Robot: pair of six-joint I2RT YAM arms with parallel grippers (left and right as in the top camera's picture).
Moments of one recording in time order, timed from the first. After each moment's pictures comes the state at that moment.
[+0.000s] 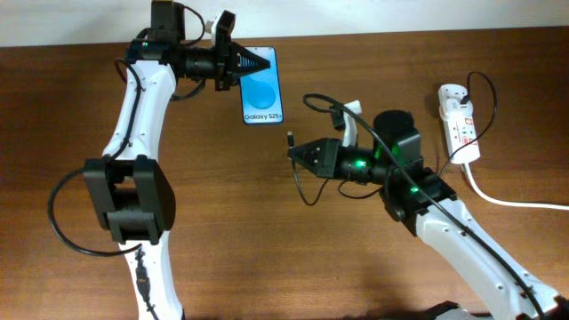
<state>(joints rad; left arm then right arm) -0.07 2.28 2.15 -0.87 1.33 -0.45 0.37 1.34 0.87 0.06 -0.80 0.85</state>
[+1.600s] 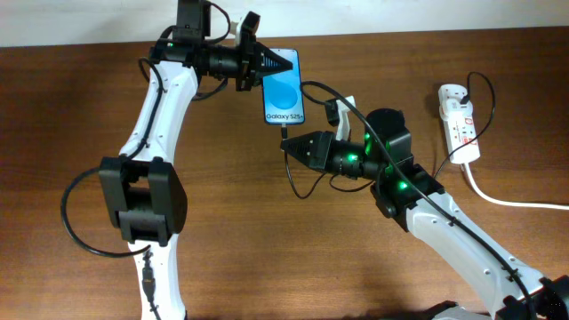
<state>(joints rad) -0.16 2.28 2.15 -0.77 1.29 -0.61 0.40 1.41 0.87 0.20 -0.76 0.97</state>
